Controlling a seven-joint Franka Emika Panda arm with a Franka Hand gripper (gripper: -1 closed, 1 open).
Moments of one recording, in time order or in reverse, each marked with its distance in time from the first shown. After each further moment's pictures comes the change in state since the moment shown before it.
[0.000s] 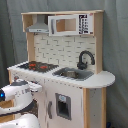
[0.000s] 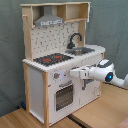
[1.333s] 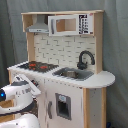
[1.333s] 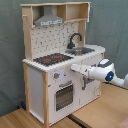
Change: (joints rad) arm -0.002 0.010 -0.002 -0.005 0.001 0.016 0.460
